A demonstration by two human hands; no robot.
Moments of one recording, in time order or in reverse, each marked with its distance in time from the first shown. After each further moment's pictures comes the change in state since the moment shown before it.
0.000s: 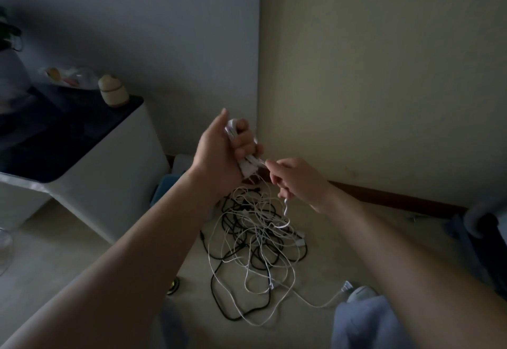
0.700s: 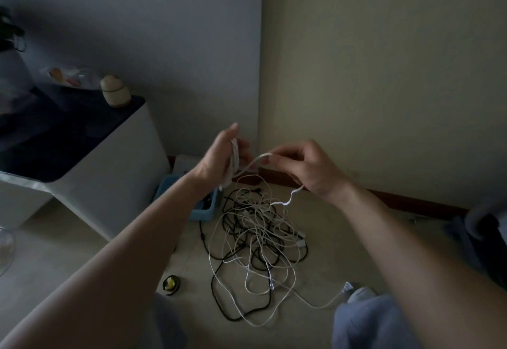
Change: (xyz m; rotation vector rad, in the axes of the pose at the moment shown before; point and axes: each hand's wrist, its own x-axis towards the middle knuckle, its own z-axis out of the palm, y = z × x) left_hand 0.015 0.007 -0.047 0.900 0.072 0.066; right_hand -0.008 -0.021 -0.016 0.159 -0.011 -0.405
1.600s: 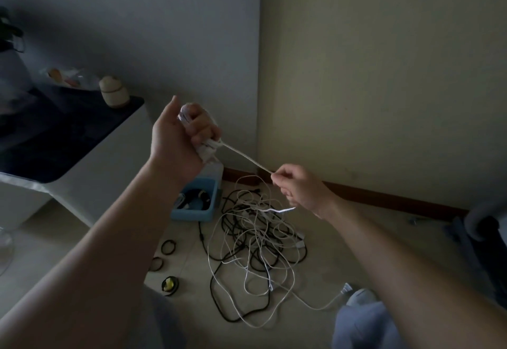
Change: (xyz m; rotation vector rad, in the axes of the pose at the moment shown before) left_hand -0.015 0.041 -0.028 -0.959 0.018 0.084; right_hand -0.009 0.057 0.003 -0.030 -0.013 0.417
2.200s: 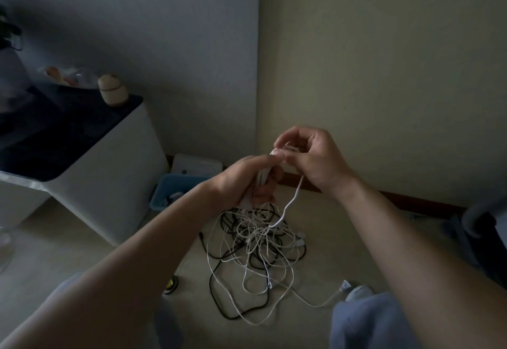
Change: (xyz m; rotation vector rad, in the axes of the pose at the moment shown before) left_hand -0.017 -0.081 0.014 0.824 -0.274 -0.426; right_hand -0.016 -0.060 -0.013 0.149 0.164 -0.445
